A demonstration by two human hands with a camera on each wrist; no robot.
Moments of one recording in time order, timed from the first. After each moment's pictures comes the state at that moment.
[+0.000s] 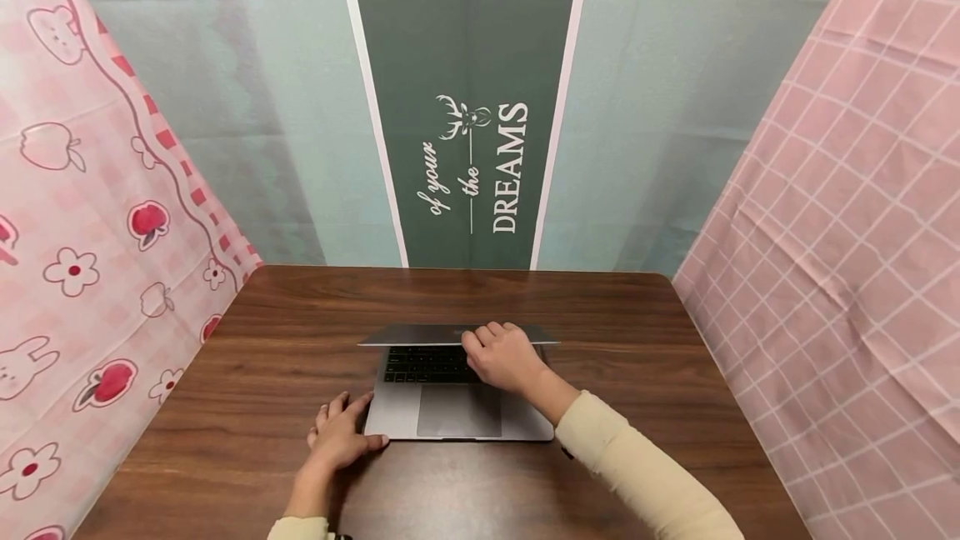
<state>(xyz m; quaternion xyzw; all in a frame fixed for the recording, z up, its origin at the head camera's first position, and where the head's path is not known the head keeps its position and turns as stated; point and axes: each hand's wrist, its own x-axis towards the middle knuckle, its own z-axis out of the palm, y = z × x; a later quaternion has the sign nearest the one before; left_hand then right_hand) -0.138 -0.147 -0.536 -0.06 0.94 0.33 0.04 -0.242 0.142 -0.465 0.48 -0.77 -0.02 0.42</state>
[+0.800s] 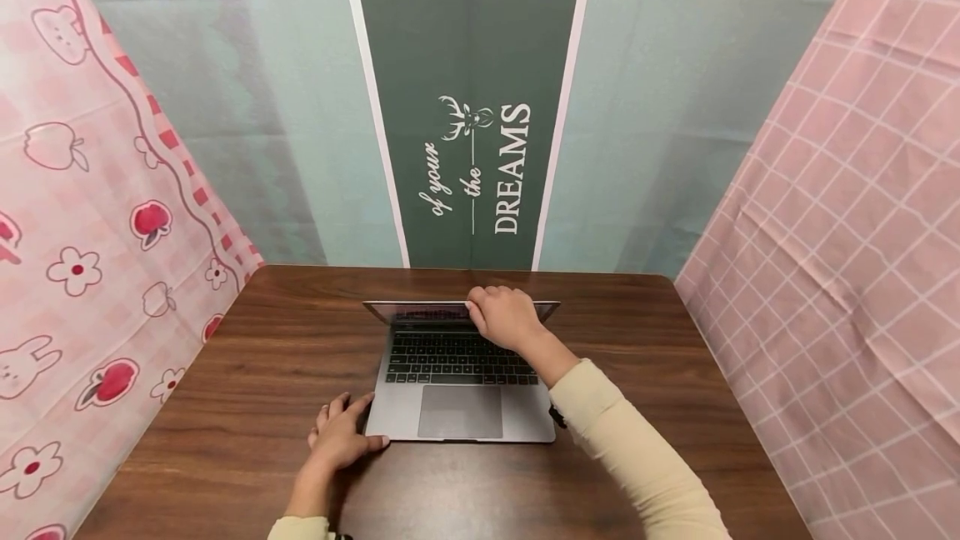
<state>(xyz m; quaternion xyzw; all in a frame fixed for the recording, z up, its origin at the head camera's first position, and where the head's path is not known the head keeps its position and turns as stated) -0.139 -0.148 -0.536 -0.06 0.94 0.32 0.04 -0.269 0.133 -0.415 0.36 -0.90 0.07 0.22</state>
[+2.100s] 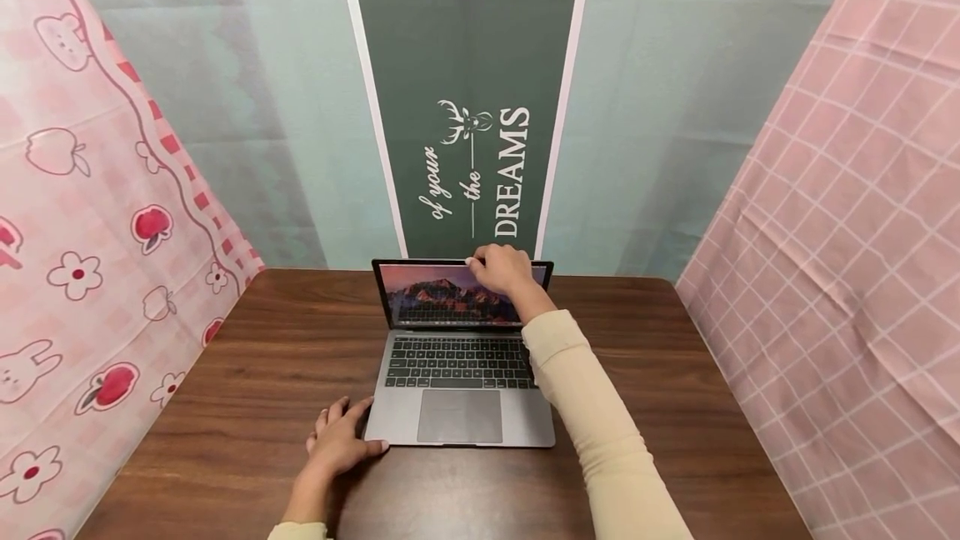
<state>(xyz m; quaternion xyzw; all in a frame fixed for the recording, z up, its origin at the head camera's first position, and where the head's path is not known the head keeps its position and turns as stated) -0.139 -0.146 -0.538 -0.07 0.95 0.32 0.04 -0.338 0.126 -0.380 0.21 -0.96 0.17 0.06</state>
